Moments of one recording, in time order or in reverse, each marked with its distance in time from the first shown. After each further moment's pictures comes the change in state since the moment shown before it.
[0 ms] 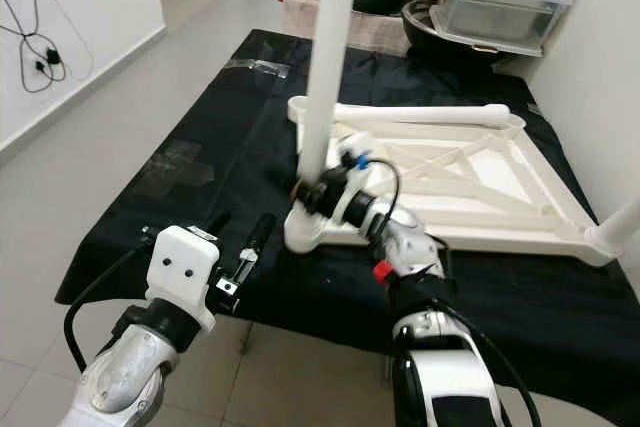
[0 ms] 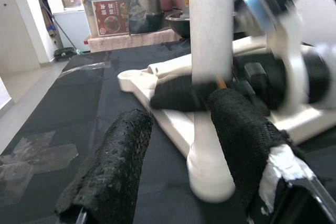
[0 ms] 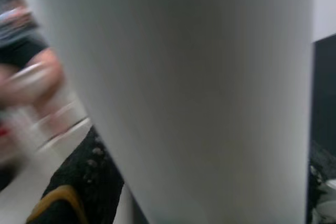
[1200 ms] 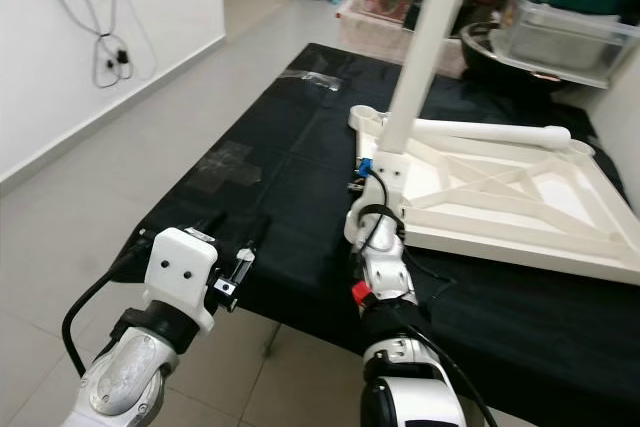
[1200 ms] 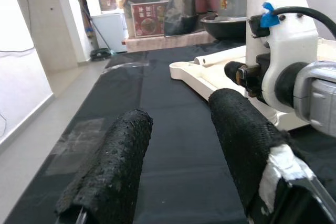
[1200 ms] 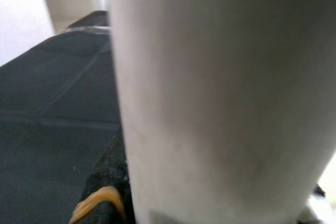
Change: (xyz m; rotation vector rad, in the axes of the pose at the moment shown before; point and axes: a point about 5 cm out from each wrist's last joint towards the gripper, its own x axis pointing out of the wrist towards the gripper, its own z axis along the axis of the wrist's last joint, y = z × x) left arm 0.000 -0.002 0.000 0.006 -0.006 -0.008; right arm -0.031 -0.027 -0.005 -0.081 -0.111 -1.520
